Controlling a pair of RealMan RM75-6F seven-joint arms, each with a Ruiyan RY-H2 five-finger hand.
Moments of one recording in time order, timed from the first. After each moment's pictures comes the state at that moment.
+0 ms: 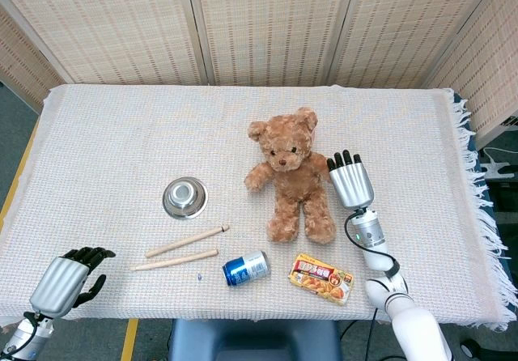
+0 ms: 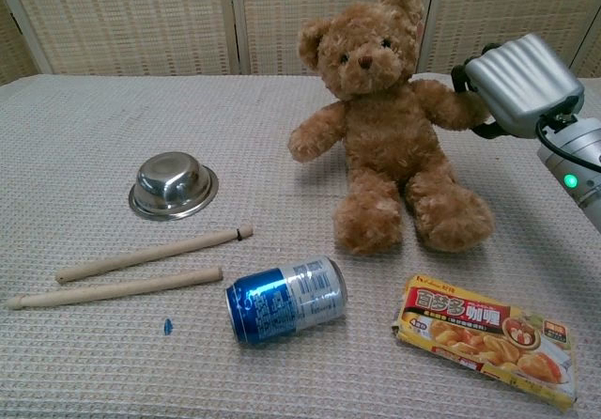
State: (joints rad) left arm -0.16 -1.18 0.09 -1.55 1.74 1.47 0.08; right arm 0.74 -2.13 0.19 -0.17 -1.45 1.39 -0.18
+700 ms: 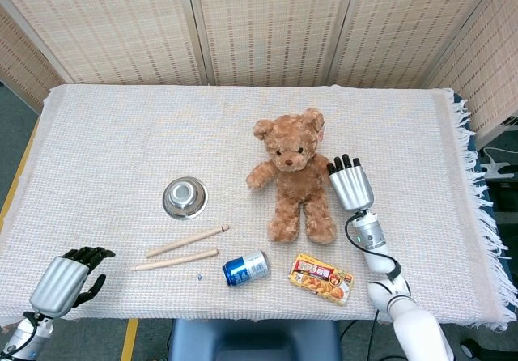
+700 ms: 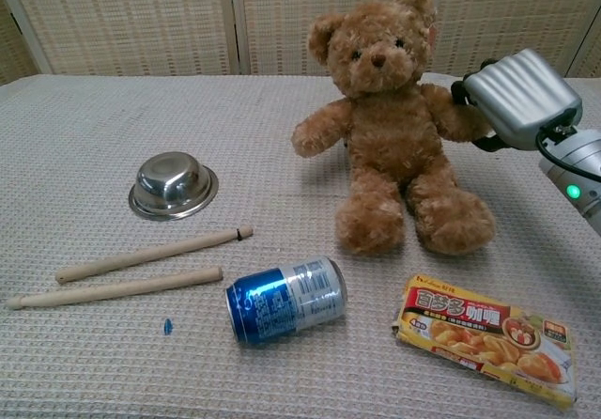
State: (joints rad) left arm -0.16 -1.18 0.09 -1.55 1.74 1.47 0.08; right arm 0.72 -2.12 0.16 -0.17 -1.46 1.35 -0.18
